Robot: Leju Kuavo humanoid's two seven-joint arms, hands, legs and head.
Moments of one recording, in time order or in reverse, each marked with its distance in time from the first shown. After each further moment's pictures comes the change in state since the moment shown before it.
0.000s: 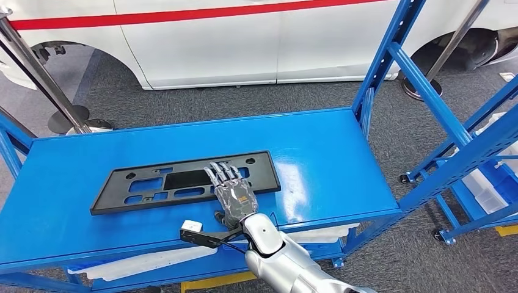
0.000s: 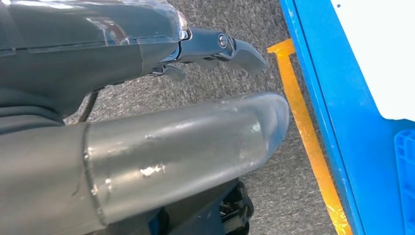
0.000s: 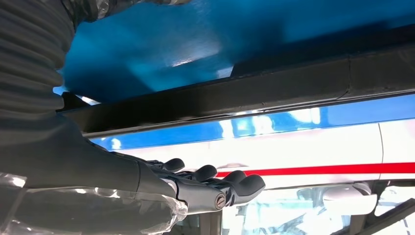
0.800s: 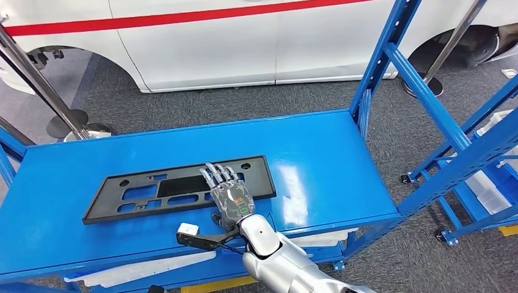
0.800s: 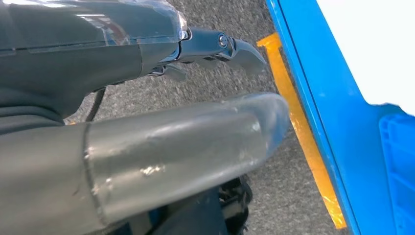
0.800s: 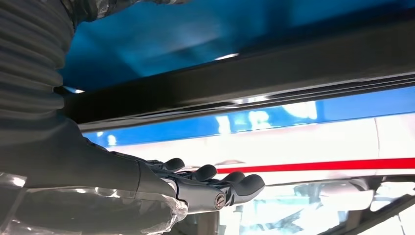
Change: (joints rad) left arm -0.004 -0.002 0.000 0.001 -0.012 -0.003 -0.001; right arm -0.013 0.012 0.044 0.017 -0.009 -0.028 0.009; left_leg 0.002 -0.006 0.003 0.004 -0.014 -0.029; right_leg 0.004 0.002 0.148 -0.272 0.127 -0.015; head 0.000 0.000
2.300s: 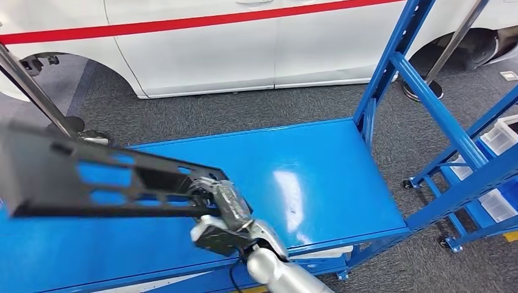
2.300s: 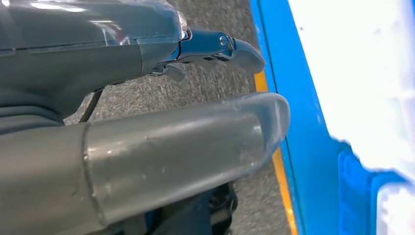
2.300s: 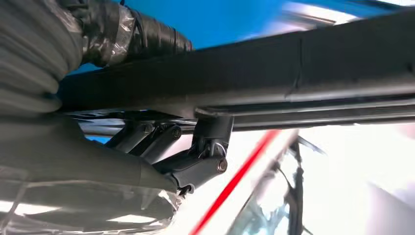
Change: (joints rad) left arm 0.030 -0.003 0.086 0.008 0.086 0.000 -0.063; right arm 0.236 -0.138 -0.041 -0.643 -0.865 0.233 -0.469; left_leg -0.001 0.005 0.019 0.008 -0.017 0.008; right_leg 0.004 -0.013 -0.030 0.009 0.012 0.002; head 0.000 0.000
